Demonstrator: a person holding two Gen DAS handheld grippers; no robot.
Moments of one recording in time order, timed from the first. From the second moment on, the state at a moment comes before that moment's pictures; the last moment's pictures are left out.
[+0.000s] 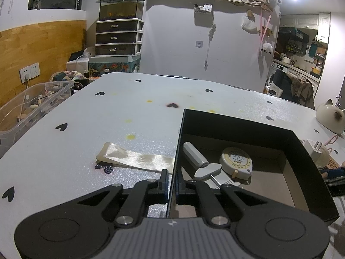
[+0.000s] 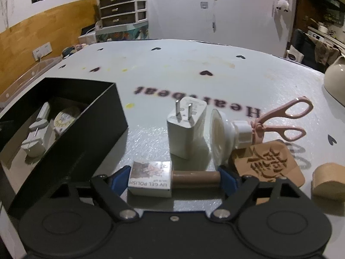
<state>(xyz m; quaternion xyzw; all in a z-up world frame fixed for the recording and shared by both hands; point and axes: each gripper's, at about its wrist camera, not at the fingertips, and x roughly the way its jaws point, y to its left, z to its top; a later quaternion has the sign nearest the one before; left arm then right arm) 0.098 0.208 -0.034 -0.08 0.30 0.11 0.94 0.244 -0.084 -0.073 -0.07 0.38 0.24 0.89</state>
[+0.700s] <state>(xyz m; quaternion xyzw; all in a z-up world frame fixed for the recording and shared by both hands) 0.097 0.208 -0.033 -0.08 0.30 0.11 0.95 0.217 -0.019 0.027 -0.19 0.30 0.45 0.82</state>
